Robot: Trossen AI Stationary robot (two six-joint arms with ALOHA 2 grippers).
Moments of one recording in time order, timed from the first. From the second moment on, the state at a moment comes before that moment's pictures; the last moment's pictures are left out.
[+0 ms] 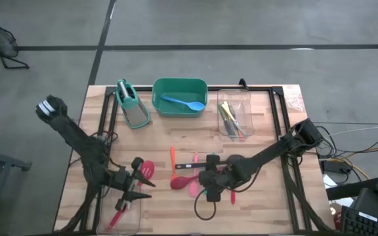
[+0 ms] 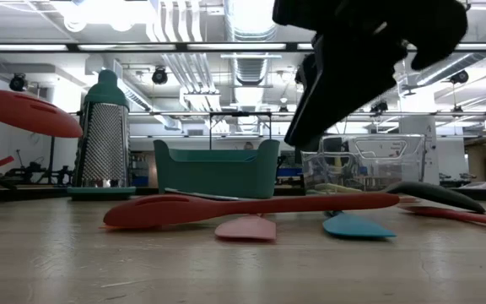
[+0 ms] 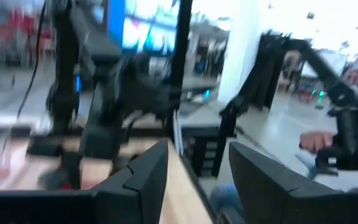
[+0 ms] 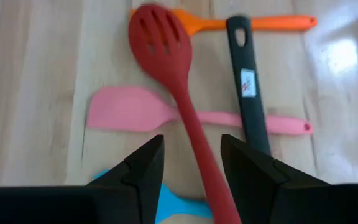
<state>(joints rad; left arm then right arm) -0.85 1.12 0.50 0.76 -0.57 -0.11 0.45 1.86 1.22 -0.40 0.36 0.36</state>
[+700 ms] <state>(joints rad) -0.85 1.43 0.55 1.10 -0.47 0.03 0.40 1.86 1.01 -0.04 0.35 0.29</state>
